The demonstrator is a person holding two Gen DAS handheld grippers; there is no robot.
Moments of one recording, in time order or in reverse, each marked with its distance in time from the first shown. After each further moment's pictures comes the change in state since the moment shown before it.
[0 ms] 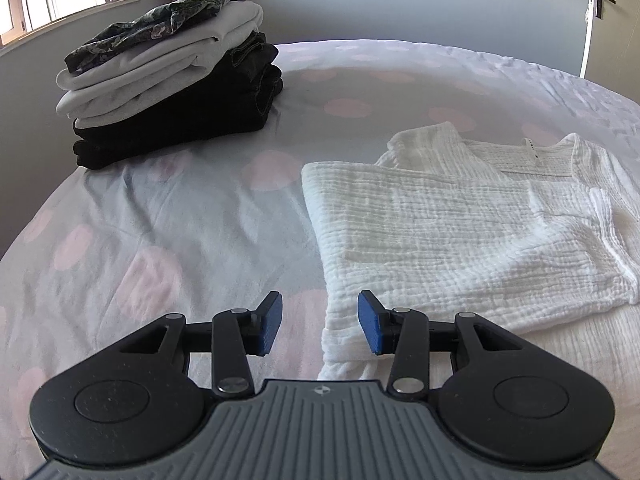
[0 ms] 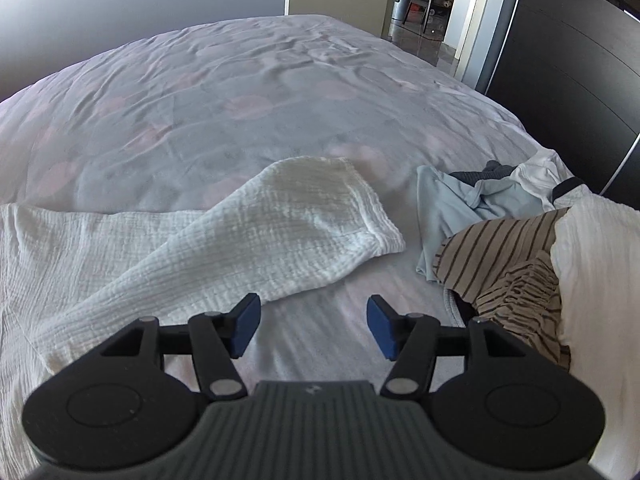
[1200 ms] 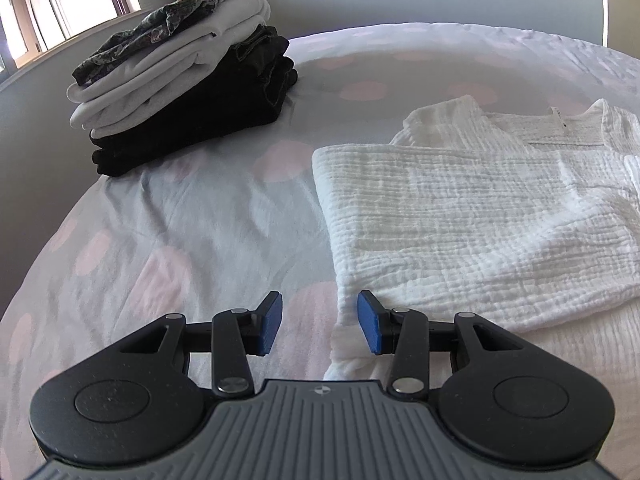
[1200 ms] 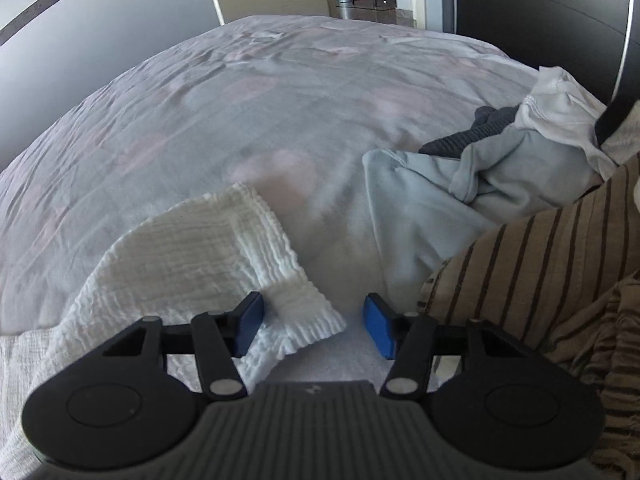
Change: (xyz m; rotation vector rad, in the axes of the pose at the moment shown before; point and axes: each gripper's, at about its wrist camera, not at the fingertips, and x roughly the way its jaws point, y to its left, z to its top) left arm 0.010 -0.026 -0.004 0.078 0.014 0.138; right arm 0.117 -0.076 0.029 0.235 -0.018 0.068
